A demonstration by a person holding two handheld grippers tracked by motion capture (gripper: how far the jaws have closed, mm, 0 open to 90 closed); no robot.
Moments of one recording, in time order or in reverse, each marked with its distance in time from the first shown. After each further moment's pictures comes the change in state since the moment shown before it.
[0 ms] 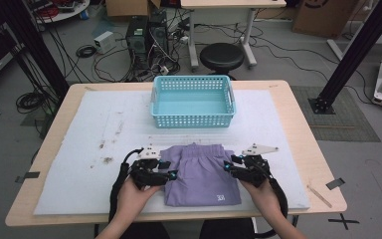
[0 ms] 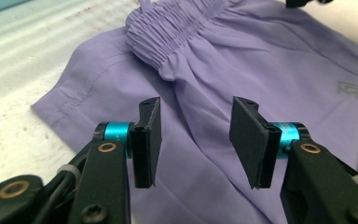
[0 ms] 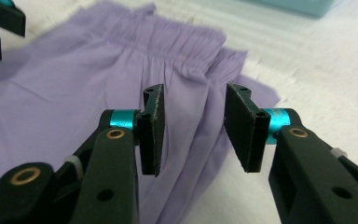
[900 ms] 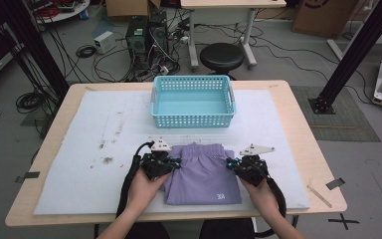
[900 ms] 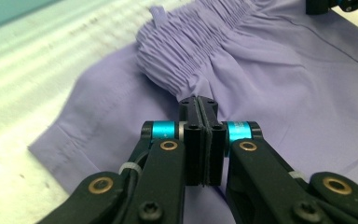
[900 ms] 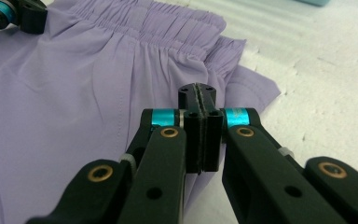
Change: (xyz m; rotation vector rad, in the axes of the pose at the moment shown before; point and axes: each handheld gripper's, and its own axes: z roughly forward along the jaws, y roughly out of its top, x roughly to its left) left arm 0.007 0.018 0.024 0.016 0.045 0.019; right arm -0.002 -0.002 0.005 0.012 -0.027 -0.014
